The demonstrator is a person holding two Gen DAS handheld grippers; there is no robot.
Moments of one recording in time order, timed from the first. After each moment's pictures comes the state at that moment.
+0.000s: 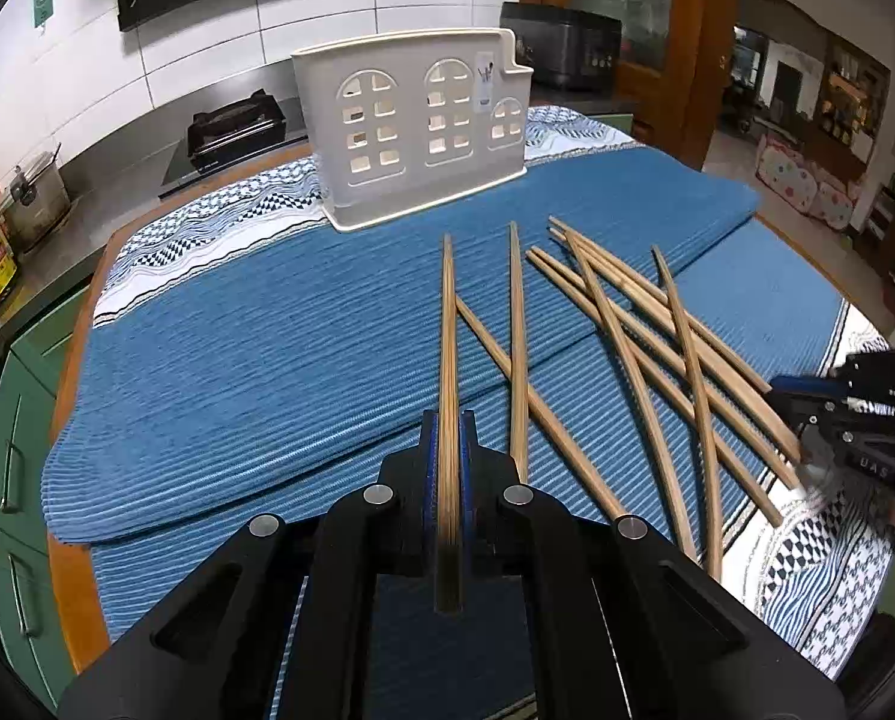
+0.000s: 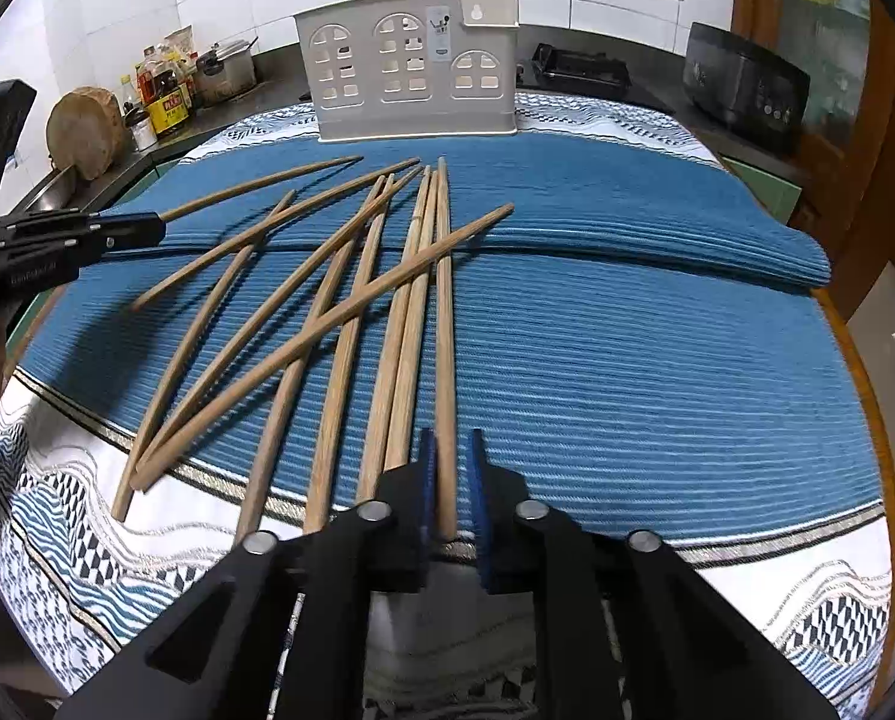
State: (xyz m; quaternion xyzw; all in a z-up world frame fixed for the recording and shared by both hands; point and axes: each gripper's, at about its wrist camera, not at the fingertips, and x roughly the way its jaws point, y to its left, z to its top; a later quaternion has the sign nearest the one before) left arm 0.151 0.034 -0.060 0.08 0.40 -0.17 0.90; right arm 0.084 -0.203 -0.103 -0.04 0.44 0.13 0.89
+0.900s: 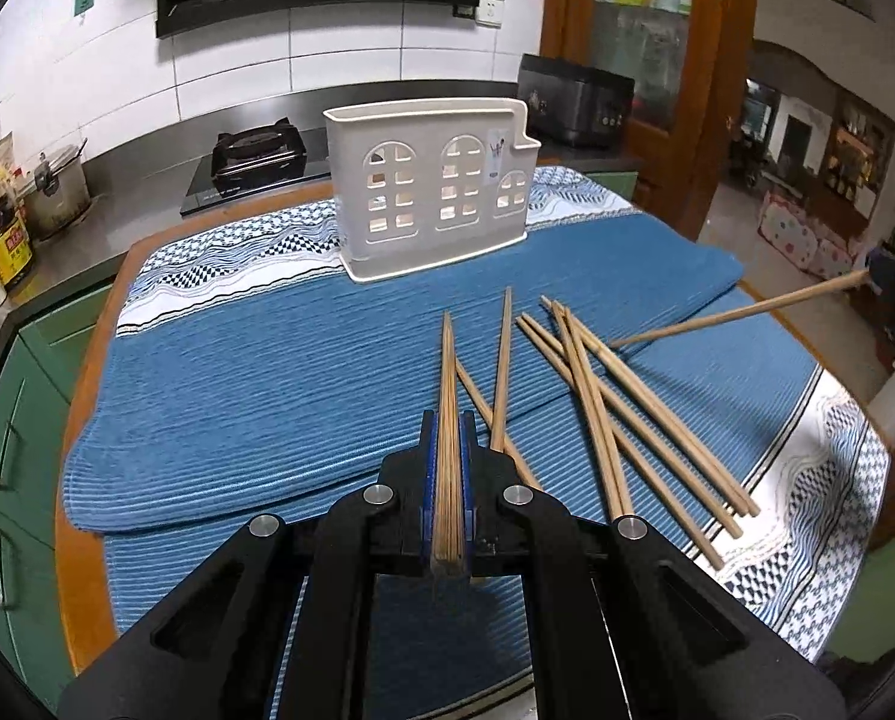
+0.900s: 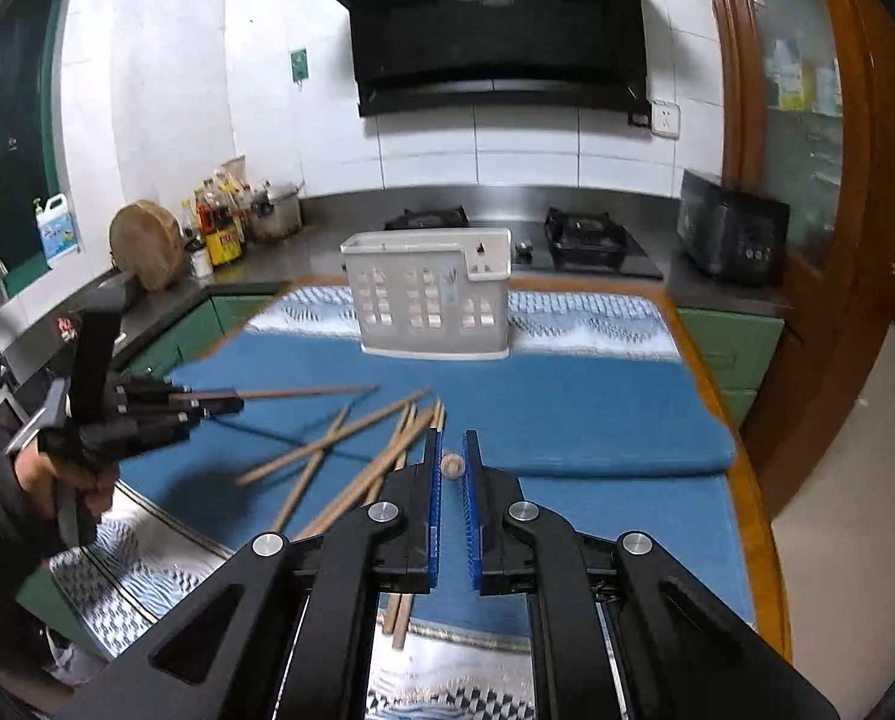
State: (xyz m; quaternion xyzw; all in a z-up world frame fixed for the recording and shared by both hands) left arm 0.132 0.045 -0.027 0.03 0.36 -0.16 0.92; right arm 0.051 -0.242 0.044 -0.02 0.28 0.18 0.94
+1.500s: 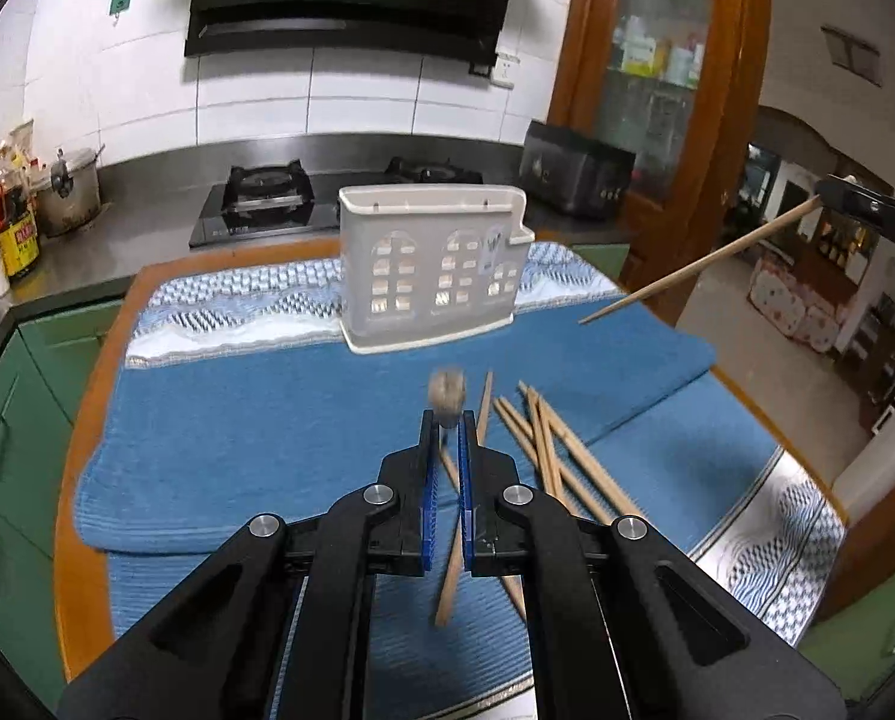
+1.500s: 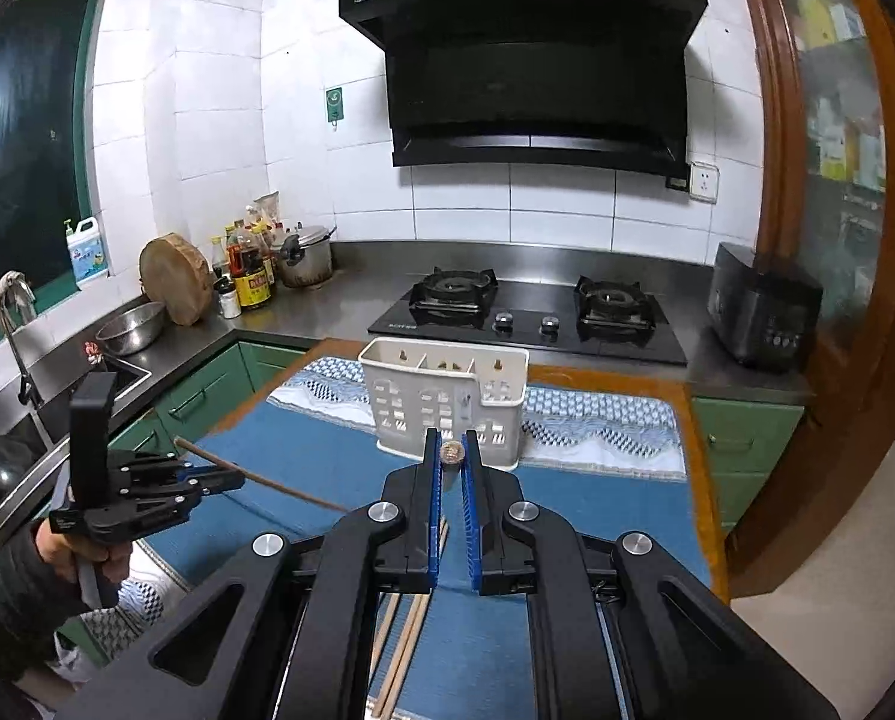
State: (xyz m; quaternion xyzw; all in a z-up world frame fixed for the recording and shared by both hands) left arm 0.129 0.050 0.019 -0.03 0.31 -0.16 0.94; right arm 0.109 -0.244 0.137 -0.04 0.24 0.22 0.94
